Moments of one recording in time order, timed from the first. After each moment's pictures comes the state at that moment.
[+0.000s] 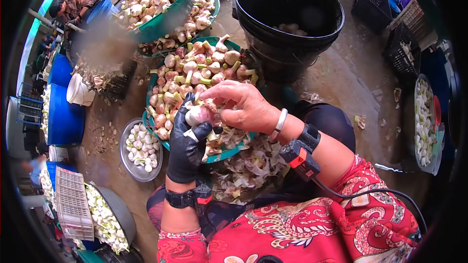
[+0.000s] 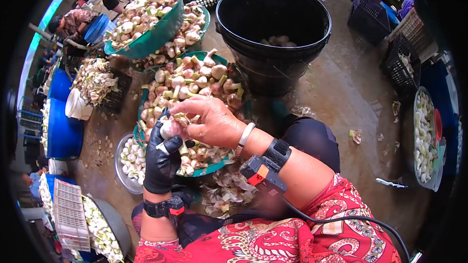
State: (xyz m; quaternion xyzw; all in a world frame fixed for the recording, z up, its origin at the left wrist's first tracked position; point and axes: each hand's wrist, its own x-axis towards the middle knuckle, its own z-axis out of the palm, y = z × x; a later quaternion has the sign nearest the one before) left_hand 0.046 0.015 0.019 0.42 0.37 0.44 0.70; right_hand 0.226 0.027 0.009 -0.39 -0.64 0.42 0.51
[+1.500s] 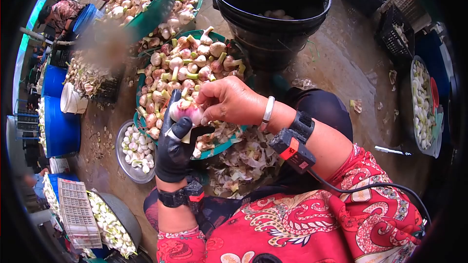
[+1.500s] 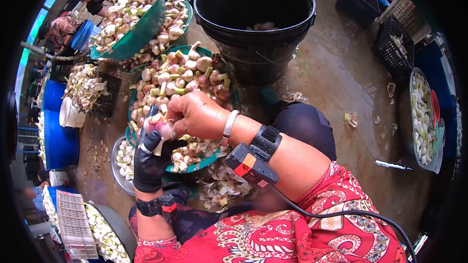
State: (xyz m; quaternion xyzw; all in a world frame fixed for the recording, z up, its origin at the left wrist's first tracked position) left_hand 0.044 0.012 0.022 0.47 0.38 0.38 0.70; right_hand 0.239 0.026 0.002 -0.42 -0.64 0.50 0.41
